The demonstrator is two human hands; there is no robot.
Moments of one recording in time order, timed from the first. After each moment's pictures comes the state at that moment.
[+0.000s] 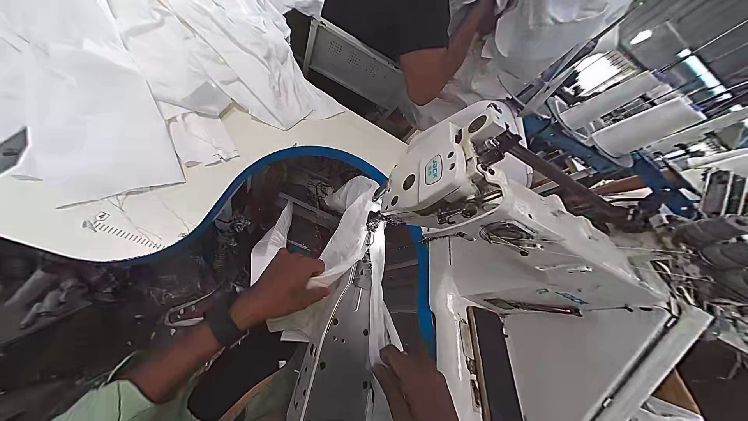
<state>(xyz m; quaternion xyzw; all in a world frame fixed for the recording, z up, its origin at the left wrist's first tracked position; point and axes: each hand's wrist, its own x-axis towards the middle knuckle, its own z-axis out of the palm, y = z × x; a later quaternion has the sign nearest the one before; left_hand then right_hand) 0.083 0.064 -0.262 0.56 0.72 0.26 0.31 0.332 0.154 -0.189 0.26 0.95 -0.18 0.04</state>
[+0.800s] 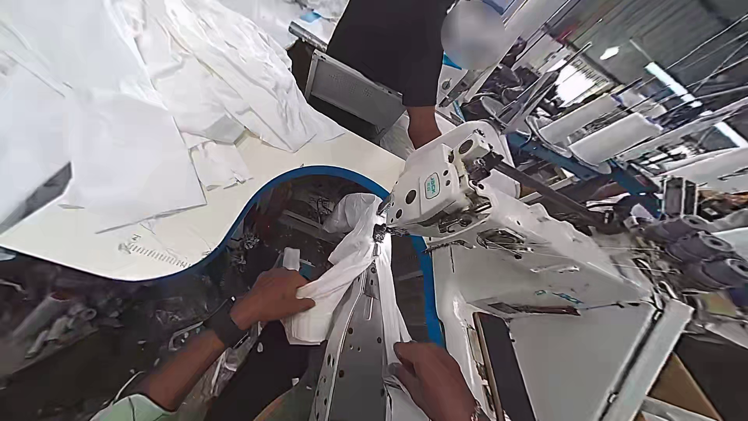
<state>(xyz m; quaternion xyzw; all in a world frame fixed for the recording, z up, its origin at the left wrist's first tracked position) 0.055 0.045 -0.293 0.50 0.75 0.16 0.39 0.310 0.188 -0.188 0.31 0.89 -0.14 0.30</state>
